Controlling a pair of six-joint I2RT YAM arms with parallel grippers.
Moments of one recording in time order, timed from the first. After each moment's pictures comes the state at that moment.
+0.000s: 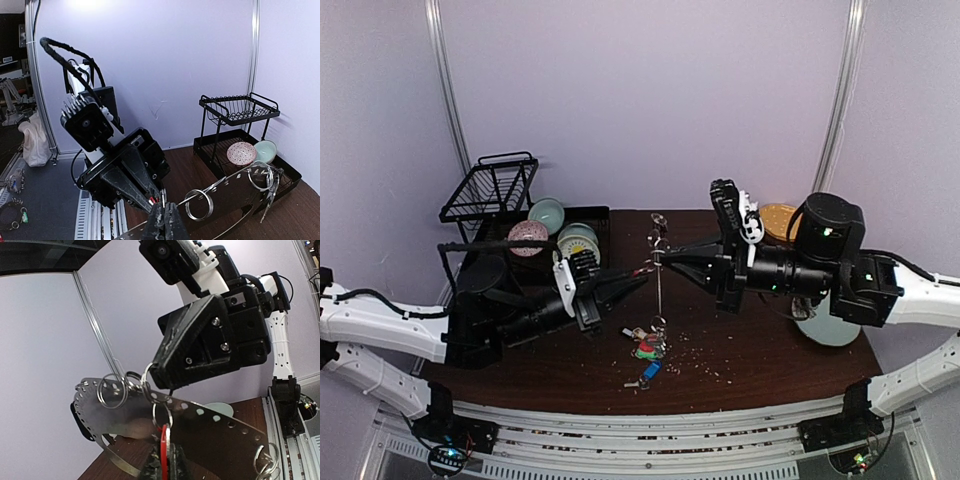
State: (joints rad) left arm -1.24 1.21 0.69 0.73 0.00 0.39; right arm 1.14 1.10 1.00 0.10 -0.17 -0.01
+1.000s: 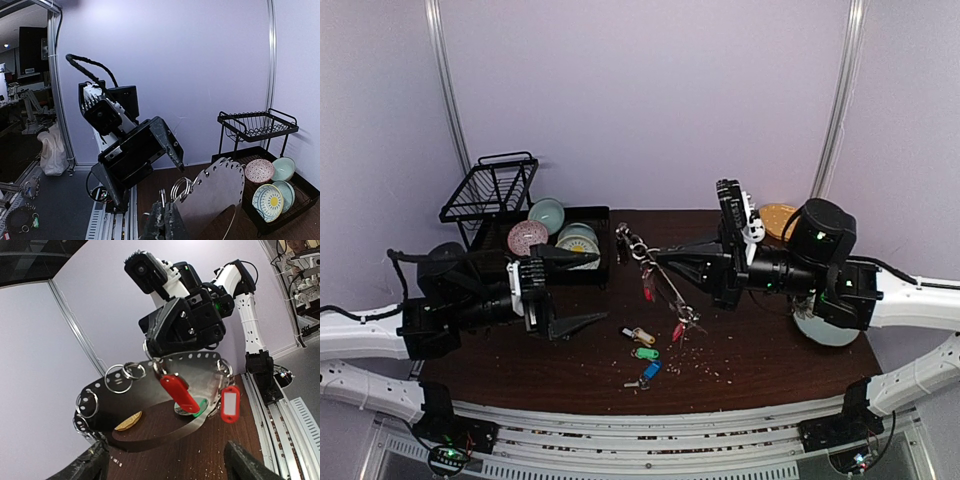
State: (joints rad) left arm -1.10 0.93 0.62 0.44 0.28 0.46; right arm 1.08 1.14 0.91 0.34 -0.36 0.07
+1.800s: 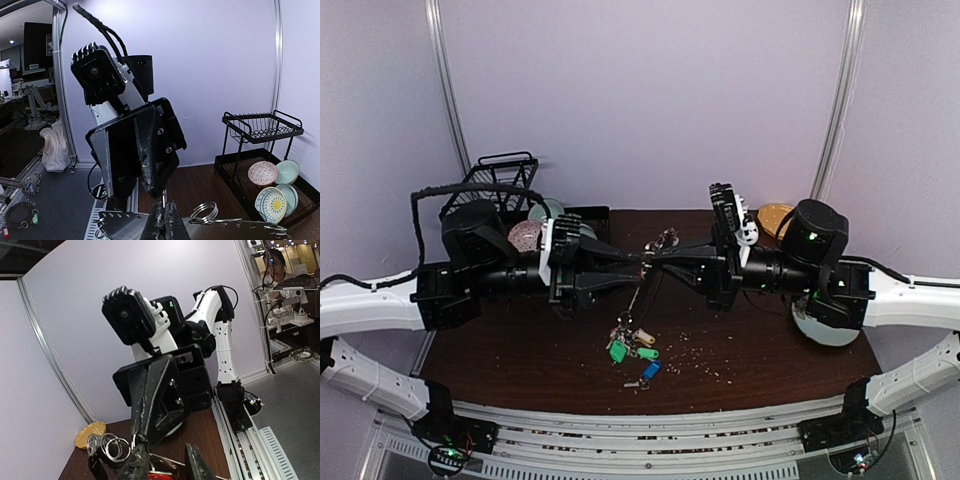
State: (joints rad) left arm -1.11 1.14 0.93 0.29 0.44 0.33; right arm 1.07 1.17 0.91 0.38 -0.41 0.06
